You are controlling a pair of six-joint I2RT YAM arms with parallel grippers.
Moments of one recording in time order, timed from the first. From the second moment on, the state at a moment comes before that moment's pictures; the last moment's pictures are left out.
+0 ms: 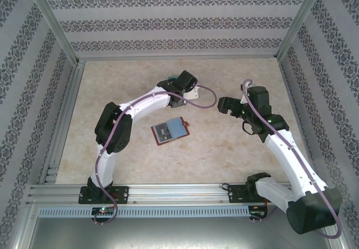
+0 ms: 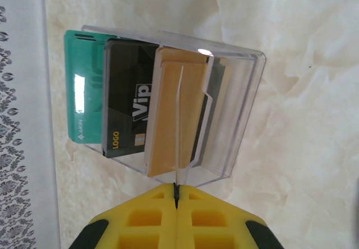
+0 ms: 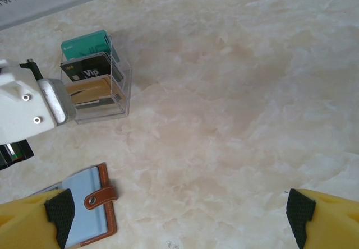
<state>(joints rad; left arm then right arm) -0.67 2.09 1.74 -0.68 -0.40 0.77 0.21 1.01 0.87 -0.54 -0.09 0.39</state>
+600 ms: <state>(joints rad) -0.67 2.13 1.75 -0.68 -0.41 0.78 0.21 1.01 0.87 -0.54 -0.10 0.39</state>
